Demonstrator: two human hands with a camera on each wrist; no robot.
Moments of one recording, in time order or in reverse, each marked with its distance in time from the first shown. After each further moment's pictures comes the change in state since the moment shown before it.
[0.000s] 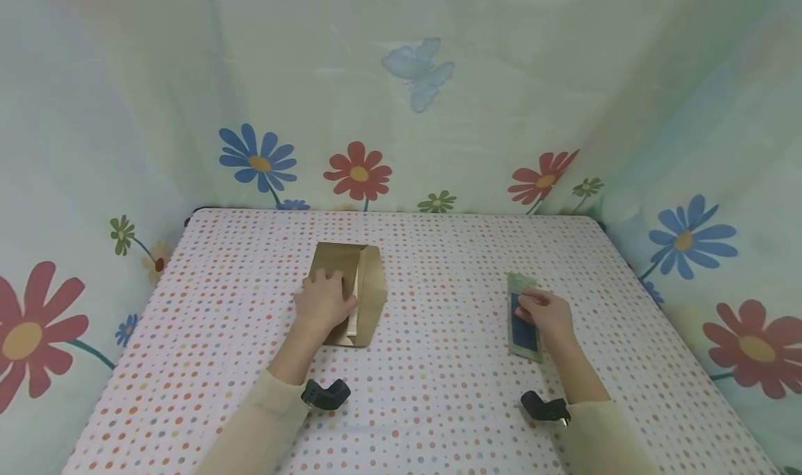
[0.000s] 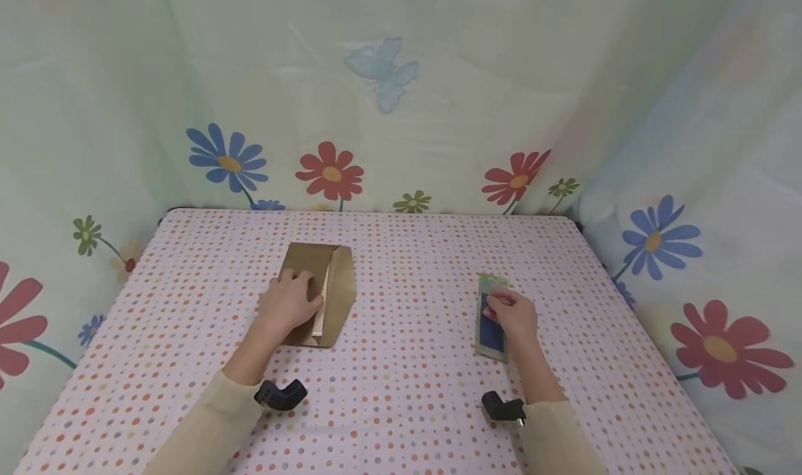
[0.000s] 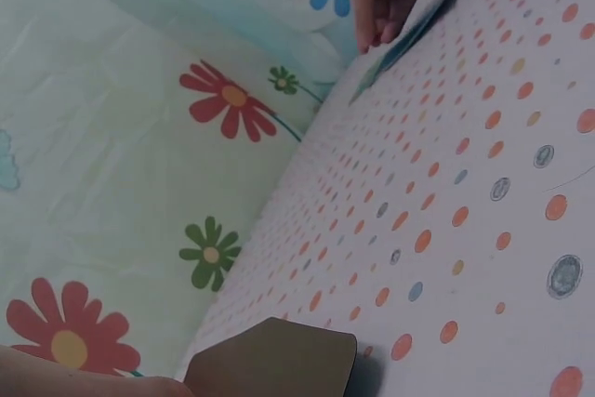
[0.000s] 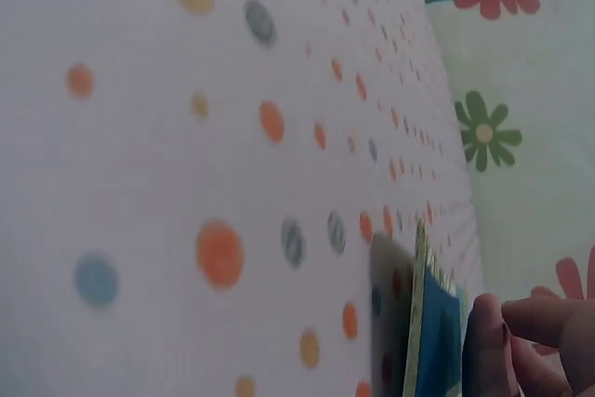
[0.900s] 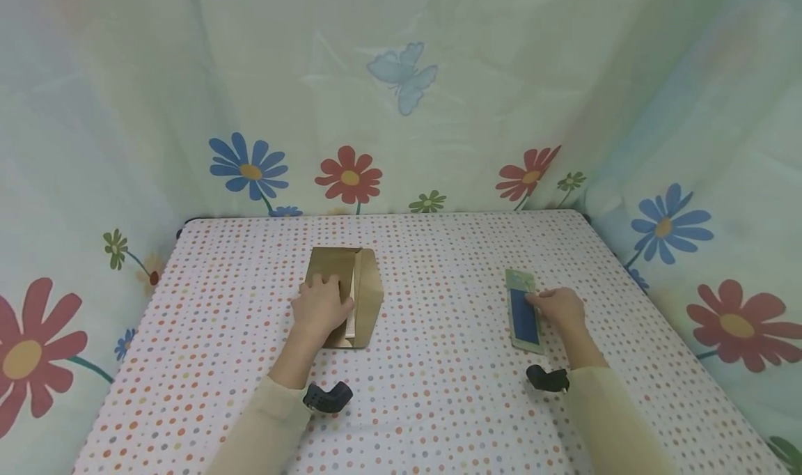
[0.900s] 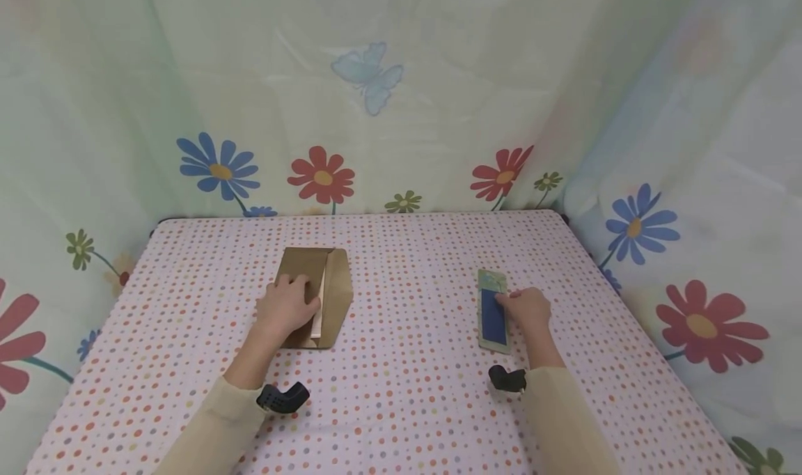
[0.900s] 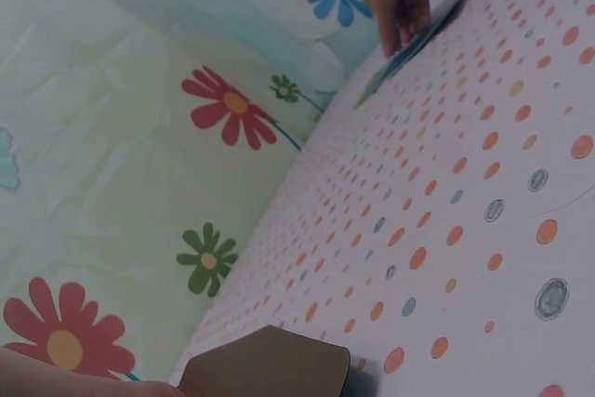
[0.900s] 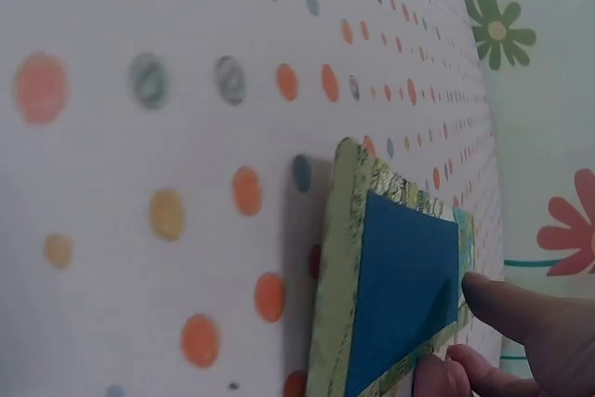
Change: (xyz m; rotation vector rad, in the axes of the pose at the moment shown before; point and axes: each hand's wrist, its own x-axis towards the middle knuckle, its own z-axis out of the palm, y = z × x) left_hand -0.006 0.000 -0.001 -0.034 0.001 0.011; right_hand 0.000 -0.005 -0.028 -0.589 0.104 0.090
